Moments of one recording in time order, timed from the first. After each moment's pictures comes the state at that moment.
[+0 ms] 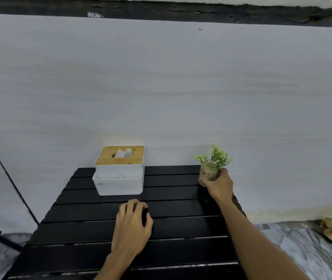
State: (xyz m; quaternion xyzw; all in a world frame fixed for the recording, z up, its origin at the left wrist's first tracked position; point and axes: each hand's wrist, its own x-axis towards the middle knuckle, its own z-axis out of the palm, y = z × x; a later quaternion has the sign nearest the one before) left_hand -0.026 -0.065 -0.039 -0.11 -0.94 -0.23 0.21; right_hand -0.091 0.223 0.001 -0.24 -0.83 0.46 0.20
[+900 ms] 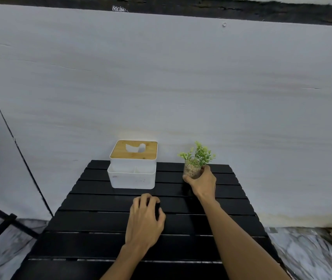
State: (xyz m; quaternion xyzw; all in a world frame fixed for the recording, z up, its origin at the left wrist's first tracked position) left_hand -0.025 -0.064 -0.037 -0.12 -0.94 -0.23 0.22; right_hand -0.110 0.140 0.001 -0.18 -0.86 0.45 0.18
